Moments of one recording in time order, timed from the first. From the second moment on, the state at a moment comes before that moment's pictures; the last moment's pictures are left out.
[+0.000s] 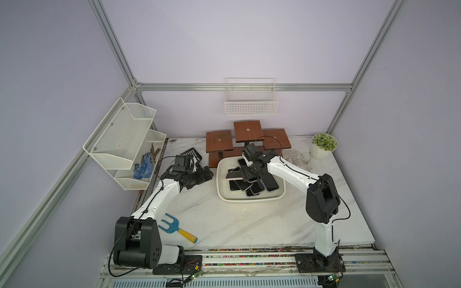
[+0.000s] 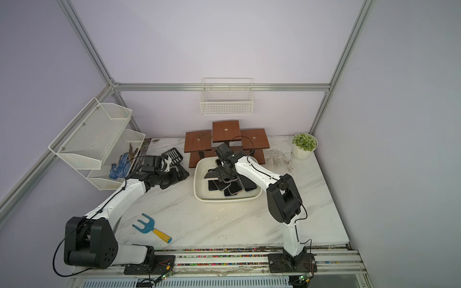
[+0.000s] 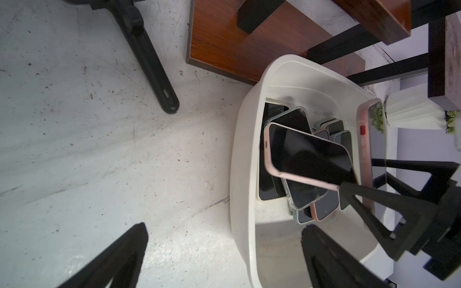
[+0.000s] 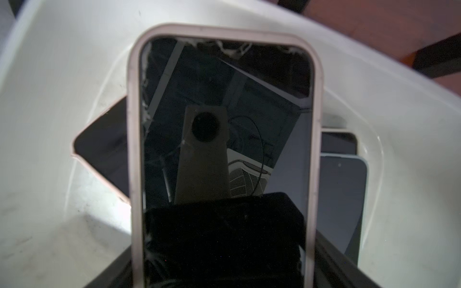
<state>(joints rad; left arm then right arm) -0.10 1.39 1.00 -0.53 0.31 -0.49 0.64 1.99 1.69 -0.84 0.12 0.22</state>
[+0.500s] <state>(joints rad) -0.15 1.41 1.02 -0.48 0.38 -0.50 0.60 1.73 1.42 -0.69 -0.10 0.19</state>
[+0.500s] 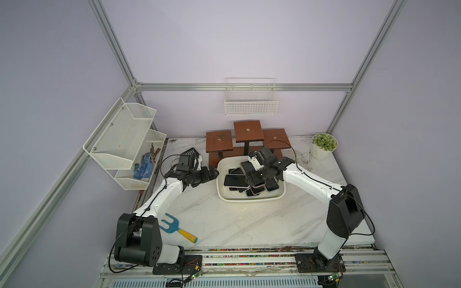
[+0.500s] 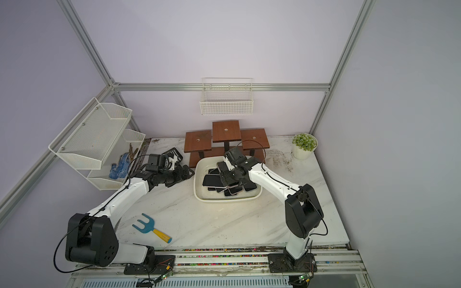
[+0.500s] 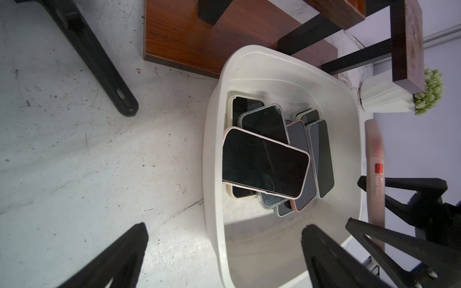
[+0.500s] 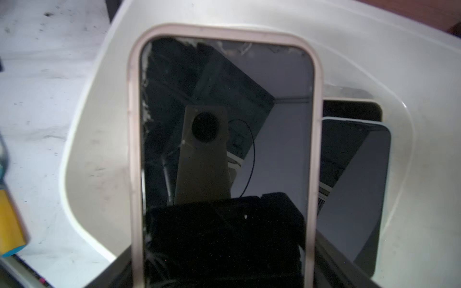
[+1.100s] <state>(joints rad) -0.23 1.52 1.04 -0.23 0.63 -0.66 0.44 1.54 1.24 -0.48 -0.50 0.25</state>
